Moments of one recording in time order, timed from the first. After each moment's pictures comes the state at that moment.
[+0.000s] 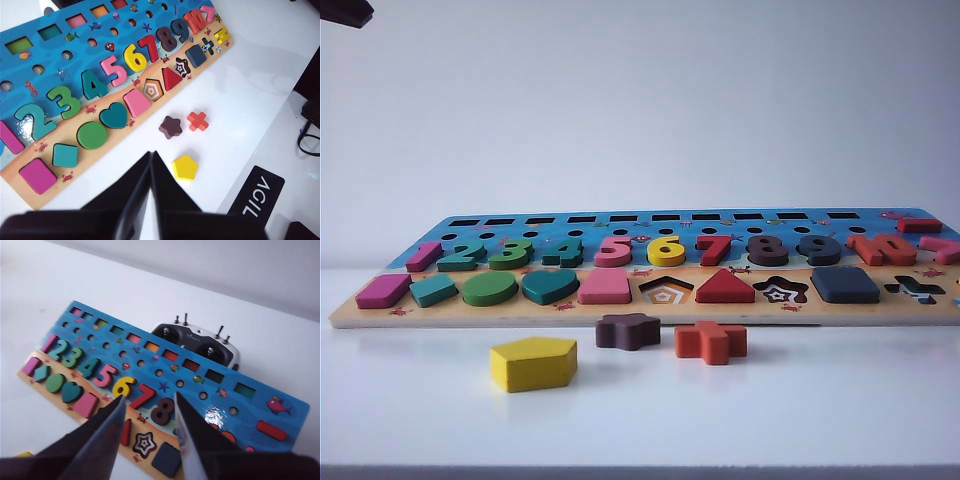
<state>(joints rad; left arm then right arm) -0.32 0.68 0.79 -0.81 0.63 0.14 0.70 0.69 0.84 -0.53 0.13 0.05</state>
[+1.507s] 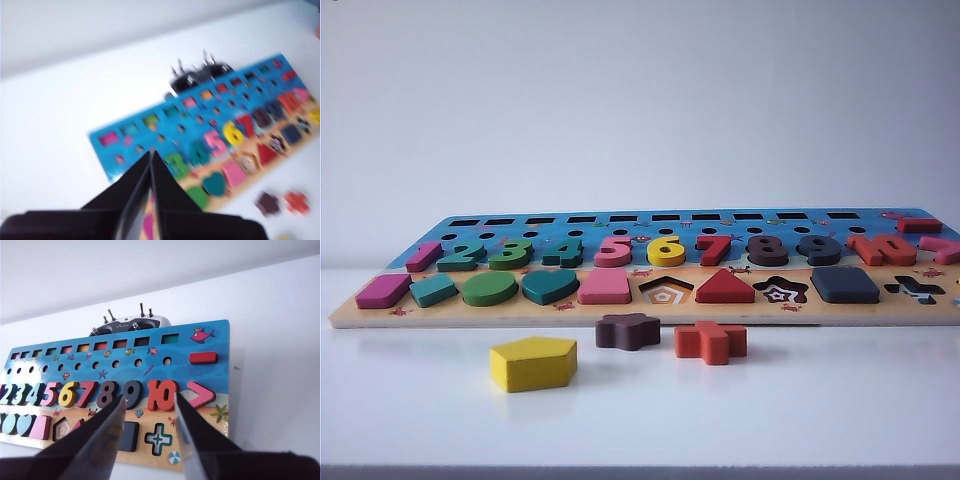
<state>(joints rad) -0.07 0.62 0.79 -0.55 0.54 0.14 0.17 0.17 0.38 -0.44 -0.19 0.29</state>
